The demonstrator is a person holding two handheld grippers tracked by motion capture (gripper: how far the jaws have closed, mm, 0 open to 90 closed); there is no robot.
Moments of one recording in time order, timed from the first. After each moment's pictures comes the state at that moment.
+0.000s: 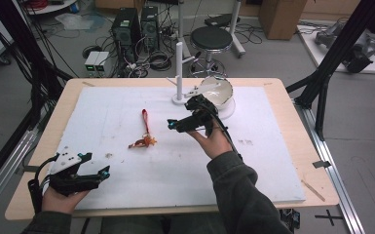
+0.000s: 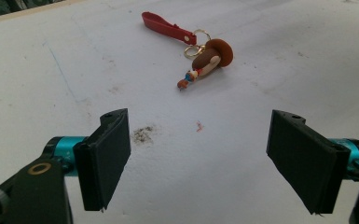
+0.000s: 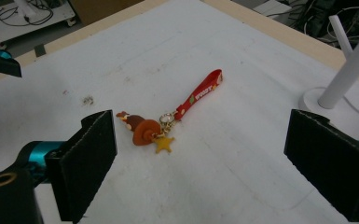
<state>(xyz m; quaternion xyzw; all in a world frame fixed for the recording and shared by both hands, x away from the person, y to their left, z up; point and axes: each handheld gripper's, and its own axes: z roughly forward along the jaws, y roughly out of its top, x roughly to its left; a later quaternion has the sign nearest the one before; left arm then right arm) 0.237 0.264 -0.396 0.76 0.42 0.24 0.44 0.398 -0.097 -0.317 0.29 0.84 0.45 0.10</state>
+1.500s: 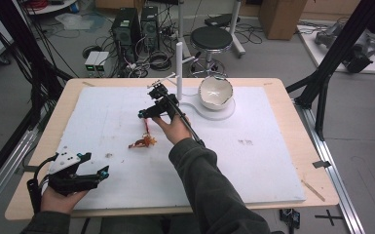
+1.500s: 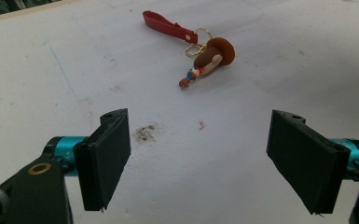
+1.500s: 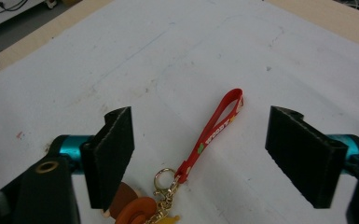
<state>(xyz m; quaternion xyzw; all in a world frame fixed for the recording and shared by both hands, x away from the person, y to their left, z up) 0.238 0.267 -0.397 0.76 0.42 0.24 0.44 0.466 0.005 -0.354 0.34 0.85 0.39 0.07</state>
